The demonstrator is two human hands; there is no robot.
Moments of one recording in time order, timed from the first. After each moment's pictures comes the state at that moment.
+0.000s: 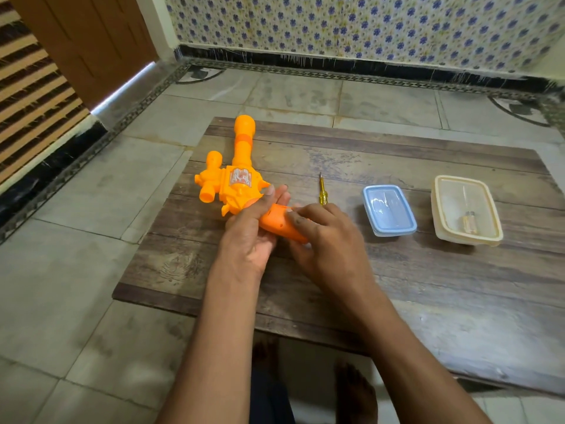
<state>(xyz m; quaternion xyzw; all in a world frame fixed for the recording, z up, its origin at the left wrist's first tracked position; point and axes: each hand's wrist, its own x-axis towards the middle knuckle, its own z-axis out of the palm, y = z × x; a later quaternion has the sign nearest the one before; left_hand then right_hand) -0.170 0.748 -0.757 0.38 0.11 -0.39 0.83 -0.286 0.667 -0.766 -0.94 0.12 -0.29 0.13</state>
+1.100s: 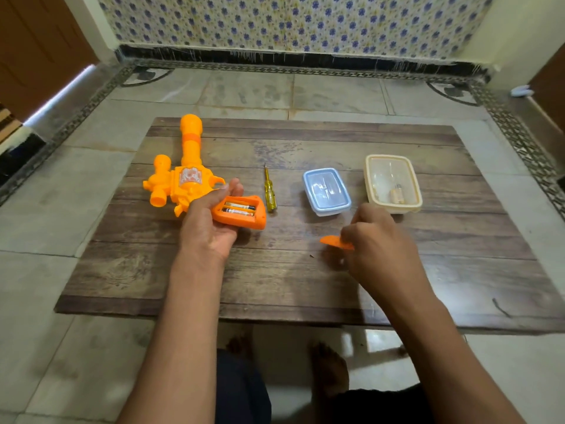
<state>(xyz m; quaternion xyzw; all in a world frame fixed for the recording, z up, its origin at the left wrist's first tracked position) -0.191 0.734 -0.748 0.42 0.11 -0.37 0.82 -0.412 0.628 -0.724 -0.93 0.35 -0.08 0.05</state>
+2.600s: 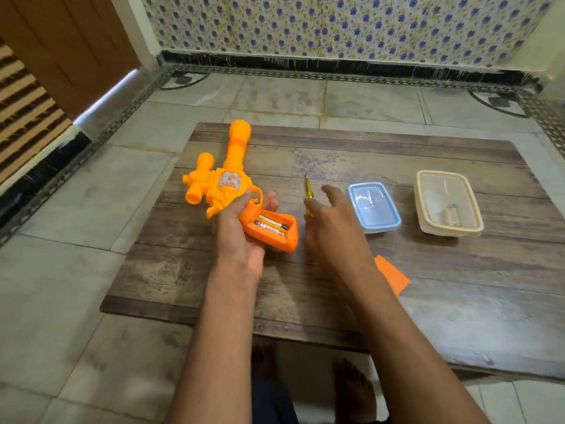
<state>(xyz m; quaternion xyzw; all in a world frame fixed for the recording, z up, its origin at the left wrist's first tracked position) -0.190 0.745 -0.738 0.41 0.10 -0.33 0.84 -0.285 0.643 -0.762 -0.92 0.31 -0.15 0.20</state>
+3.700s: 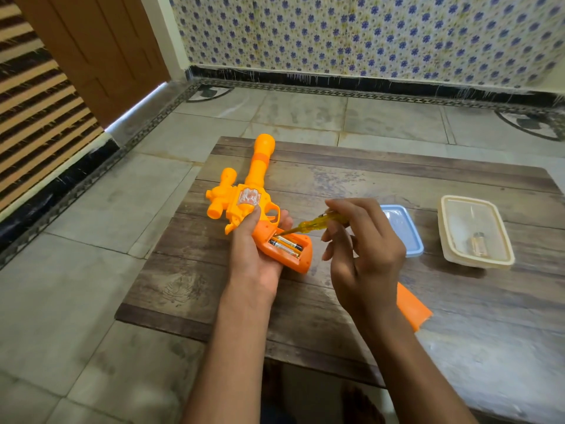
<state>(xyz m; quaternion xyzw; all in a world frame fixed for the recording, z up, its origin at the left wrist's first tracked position) -0.178 0.744 -0.751 0.37 0.14 -0.34 0.85 -0.297 0.662 -0.736 -0.81 0.12 -0.50 0.29</state>
